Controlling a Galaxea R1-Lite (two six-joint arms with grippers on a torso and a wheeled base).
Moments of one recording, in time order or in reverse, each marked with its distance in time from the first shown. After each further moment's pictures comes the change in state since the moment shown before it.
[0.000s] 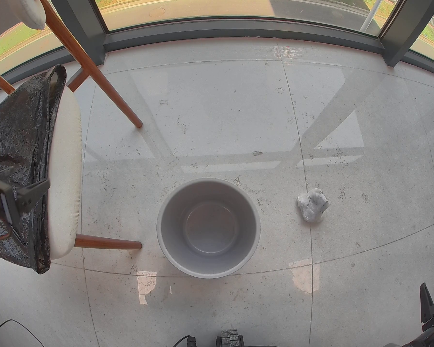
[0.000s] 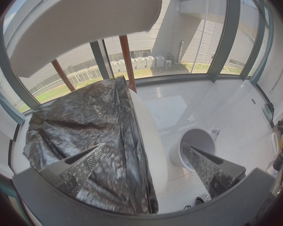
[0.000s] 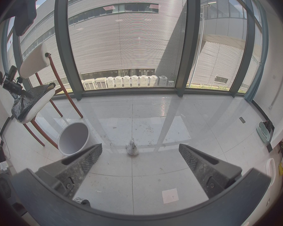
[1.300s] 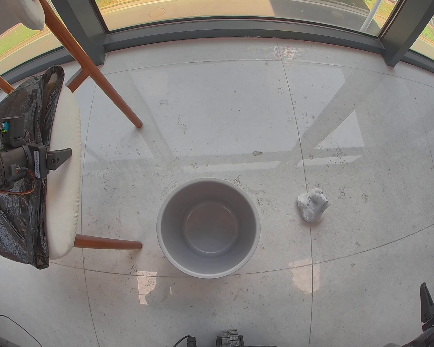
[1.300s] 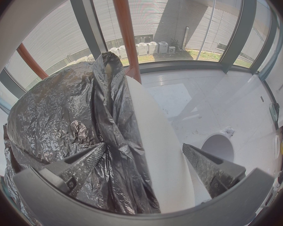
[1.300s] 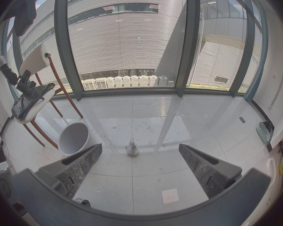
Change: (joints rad) left arm 0.058 0.370 -0.241 -0.031 0.034 0.002; right arm -0.001 0.000 0.000 -0.001 0.000 0.001
